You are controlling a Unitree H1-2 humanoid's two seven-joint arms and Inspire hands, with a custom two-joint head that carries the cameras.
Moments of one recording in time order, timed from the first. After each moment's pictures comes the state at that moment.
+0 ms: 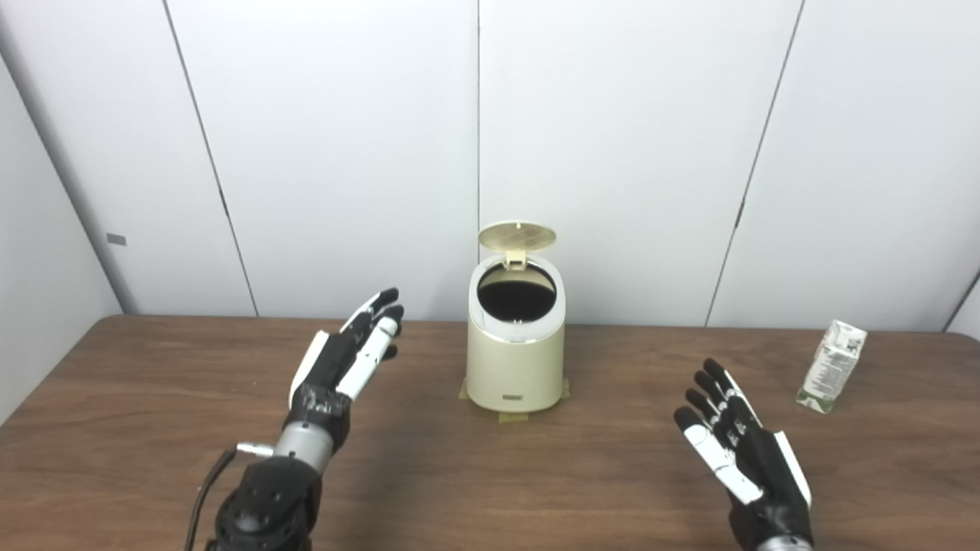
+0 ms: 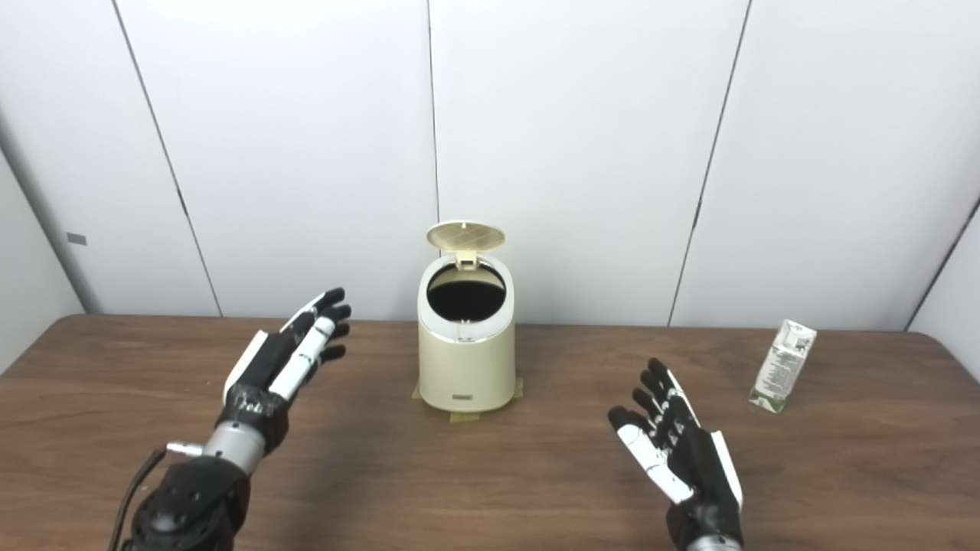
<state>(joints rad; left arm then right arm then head) -0.27 0.03 0.12 -0.23 0.09 0.47 -0.17 -0.07 -0.05 -0.09 -0.16 0.05 0.14 -0.03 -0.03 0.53</state>
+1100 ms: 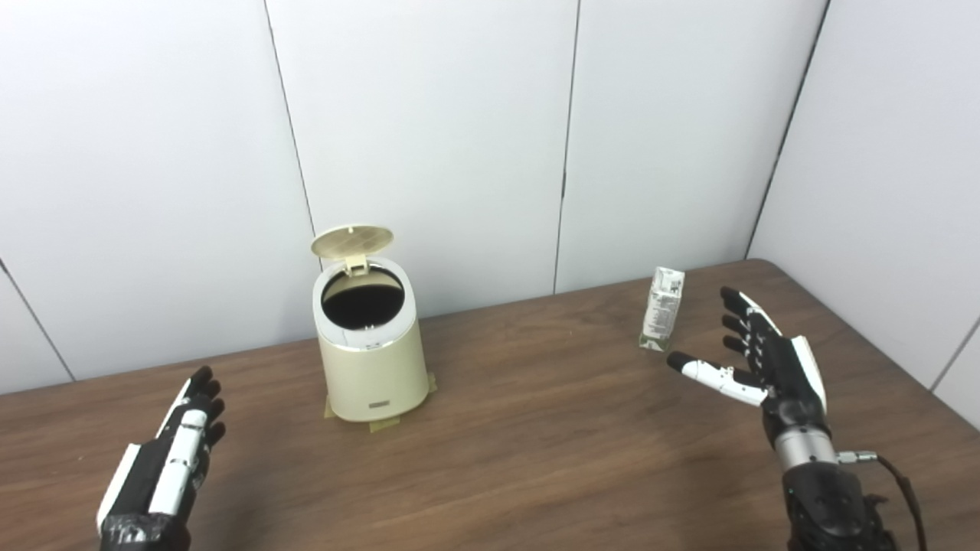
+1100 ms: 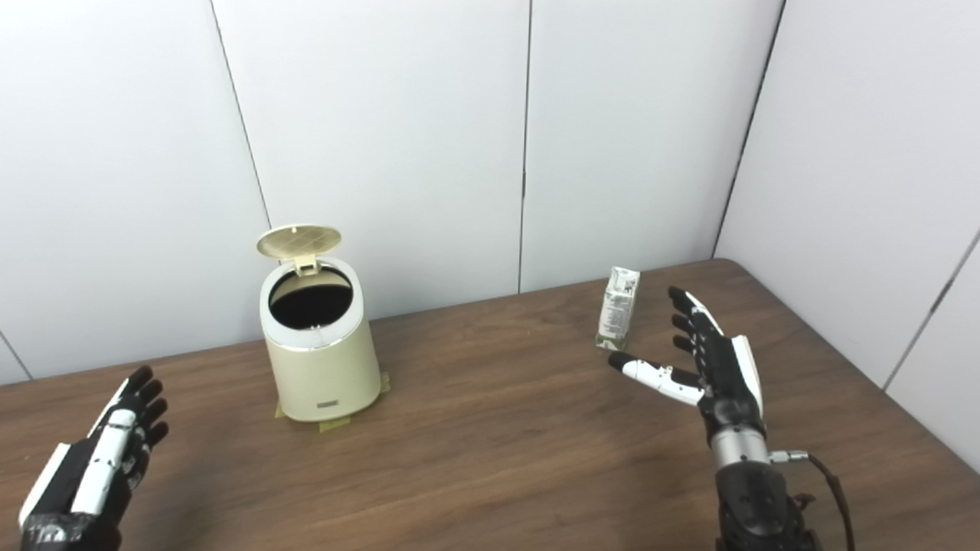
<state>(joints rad) -0.17 0.14 0.10 -0.23 -0.09 0.37 -0.16 -0.10 -0.28 -0.30 -0.19 -0.13 0.28 -0.14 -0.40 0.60</state>
